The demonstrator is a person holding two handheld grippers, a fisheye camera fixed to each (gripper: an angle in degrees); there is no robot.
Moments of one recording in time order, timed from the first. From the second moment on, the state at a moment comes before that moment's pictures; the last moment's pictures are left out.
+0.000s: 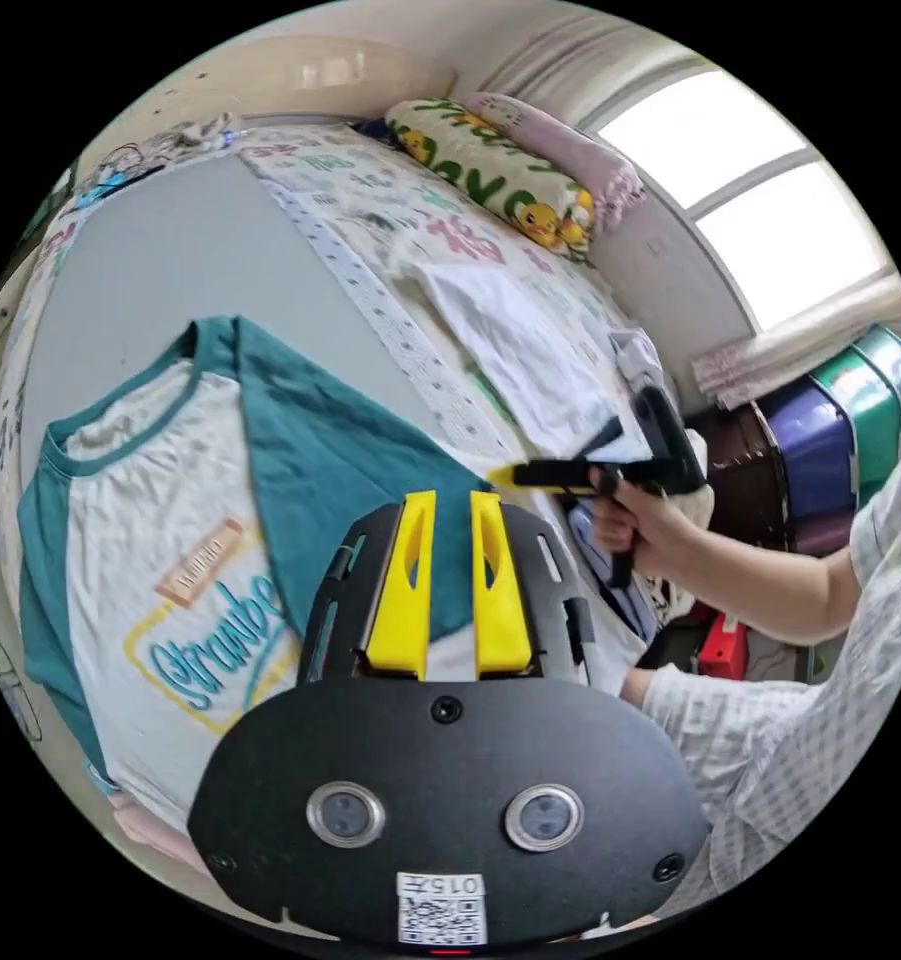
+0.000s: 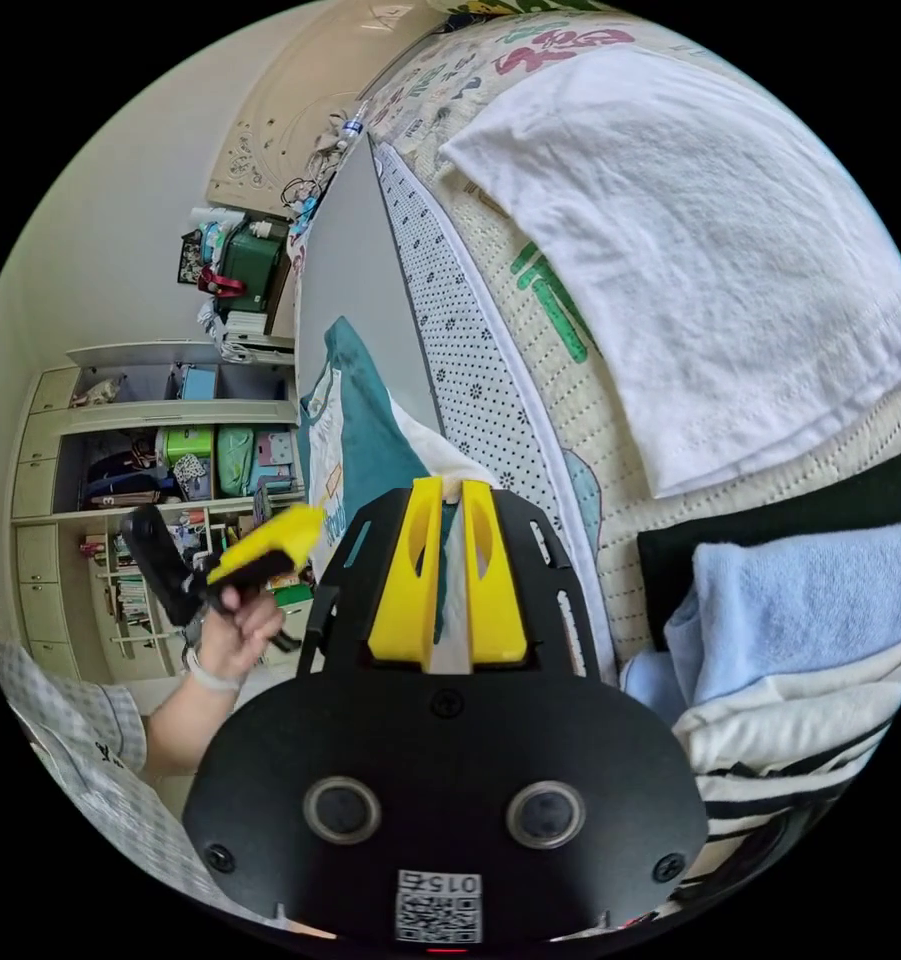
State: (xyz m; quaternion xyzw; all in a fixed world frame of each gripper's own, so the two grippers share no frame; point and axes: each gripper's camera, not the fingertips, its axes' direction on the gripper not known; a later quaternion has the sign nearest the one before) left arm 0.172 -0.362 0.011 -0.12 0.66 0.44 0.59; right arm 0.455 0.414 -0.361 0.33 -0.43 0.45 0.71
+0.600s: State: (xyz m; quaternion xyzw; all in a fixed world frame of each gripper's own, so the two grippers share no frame) left arm 0.153 -0.216 -0.072 -0.06 0.57 0.47 0.67; right arm 0.436 0.369 -0.376 0.31 -0.34 0.39 0.80
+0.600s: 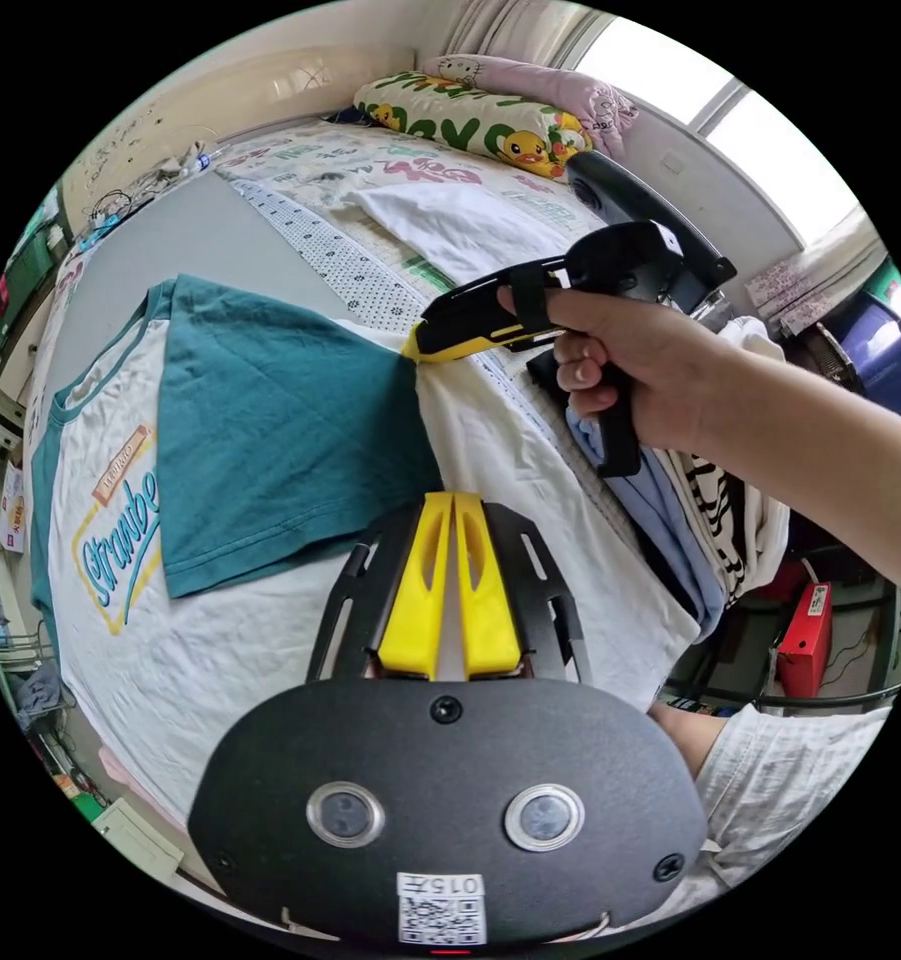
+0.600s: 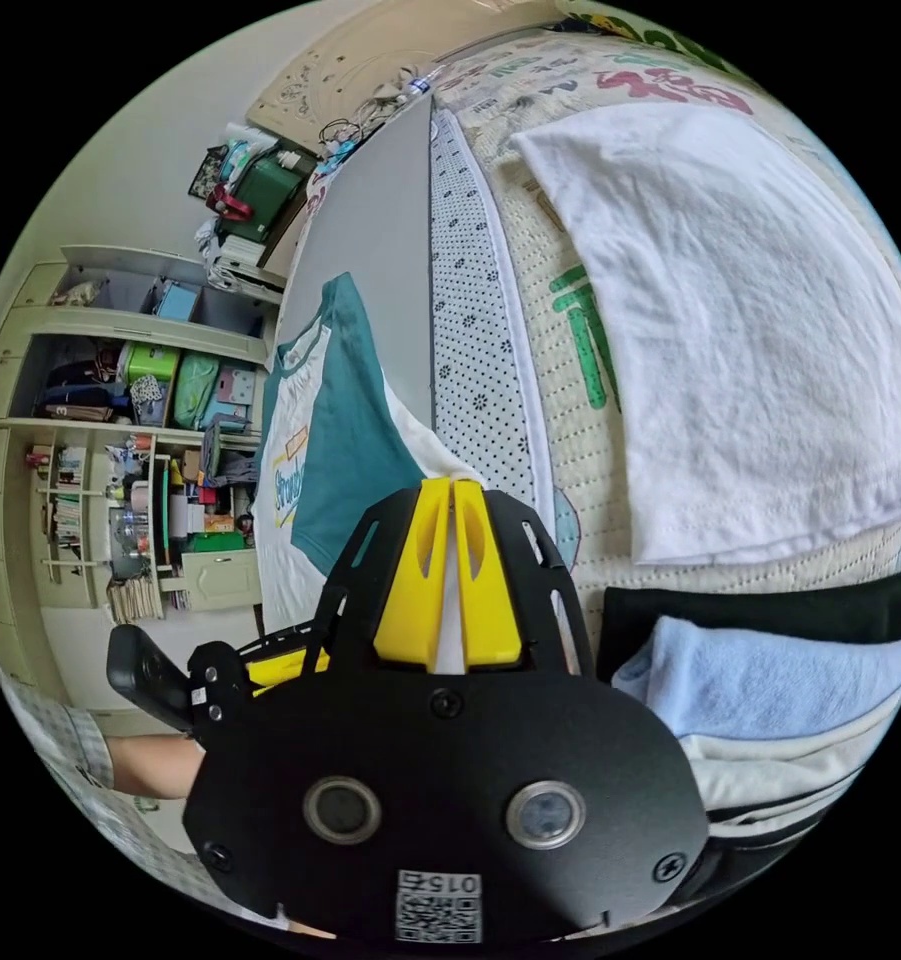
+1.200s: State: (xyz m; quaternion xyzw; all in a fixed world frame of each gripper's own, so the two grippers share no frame) left arm 0.036 -0.256 0.099 -0.20 0.55 0.20 0.79; right arm 0.334 0.359 -0.395 0.27 -0.35 0.38 0.81
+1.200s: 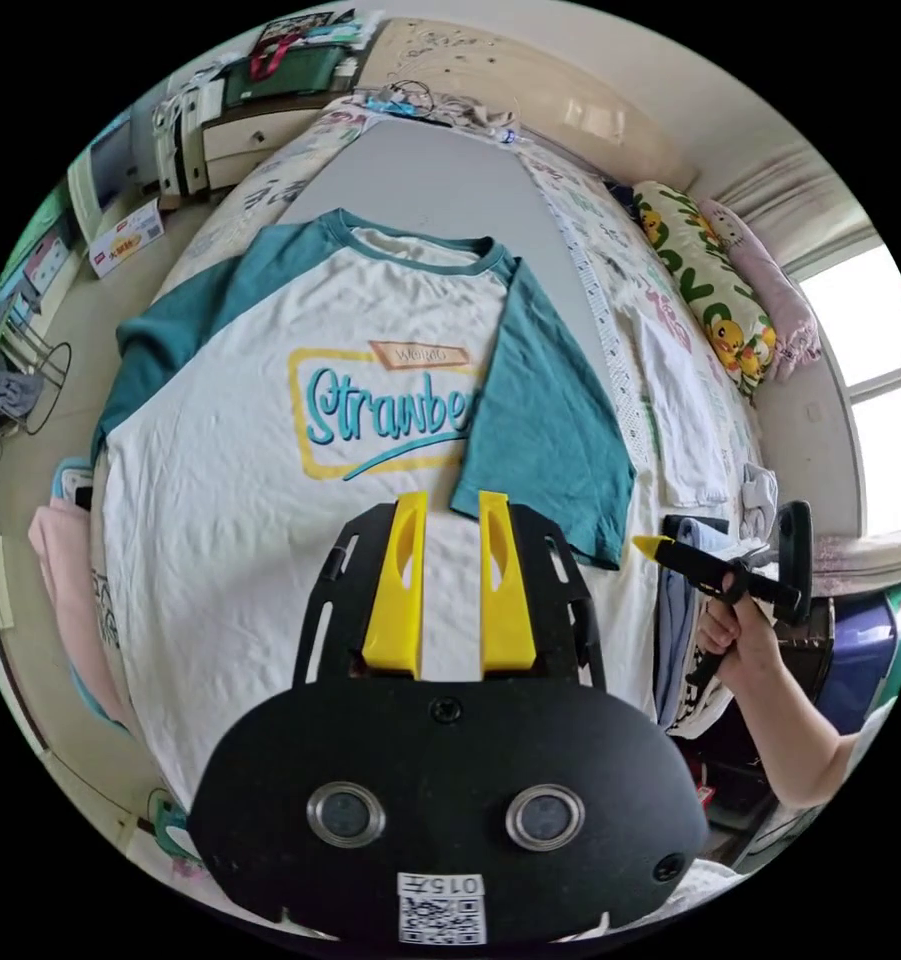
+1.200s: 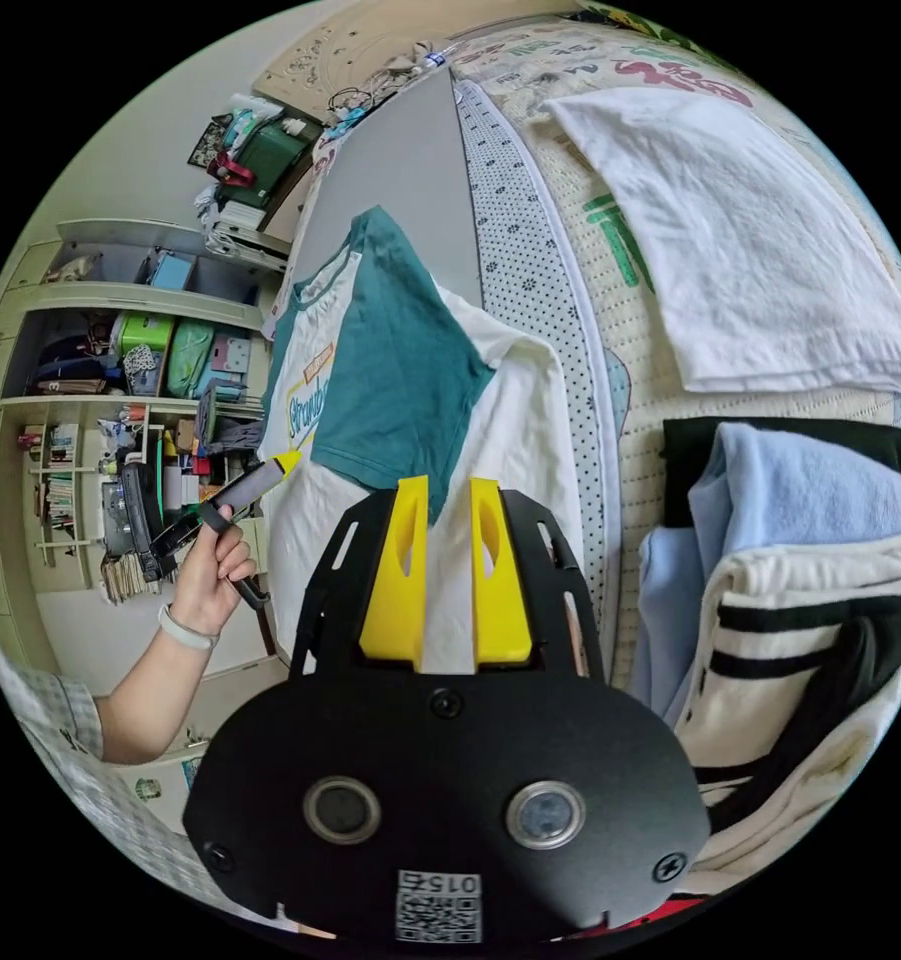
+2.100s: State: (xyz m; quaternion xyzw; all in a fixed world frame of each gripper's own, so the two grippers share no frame) left arm 0.094 -0.136 0.164 -0.21 0.57 0.21 0.76; right arm 0.253 0.271 -0.429 0.22 -0.33 0.35 0.85
